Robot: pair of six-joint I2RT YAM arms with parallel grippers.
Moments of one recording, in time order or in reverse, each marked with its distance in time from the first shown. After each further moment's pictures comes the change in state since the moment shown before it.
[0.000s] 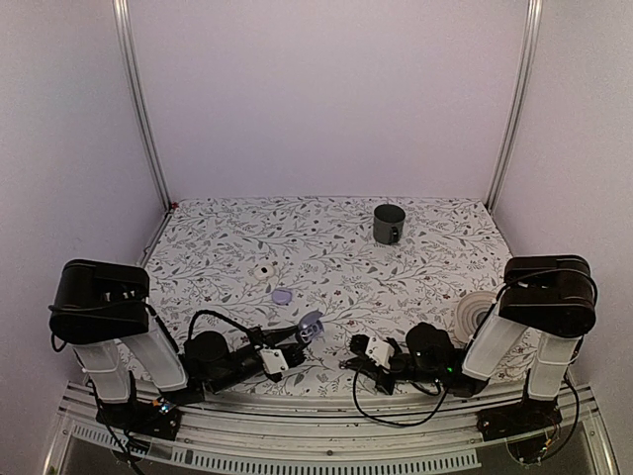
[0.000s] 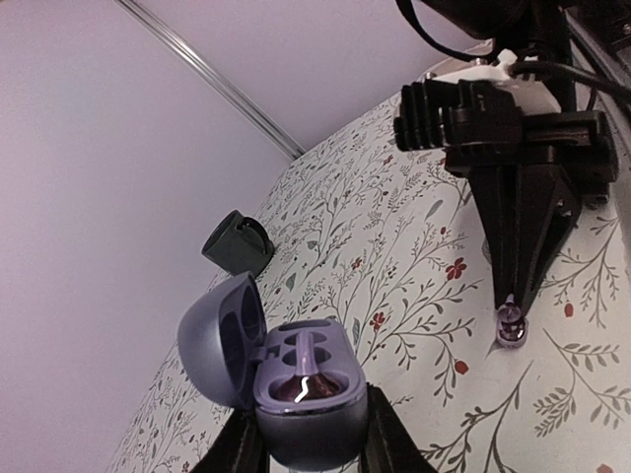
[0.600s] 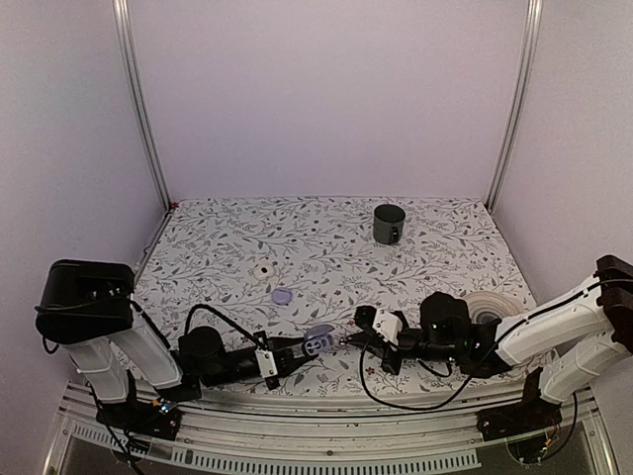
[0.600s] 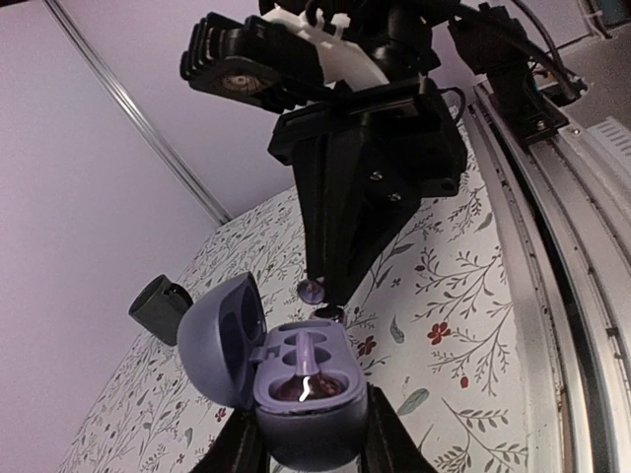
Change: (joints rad) left arm 0.018 -0.067 -0.011 -0.034 0.250 -0.119; right arm -0.002 -0.438 0.068 -0.438 0.002 -0.040
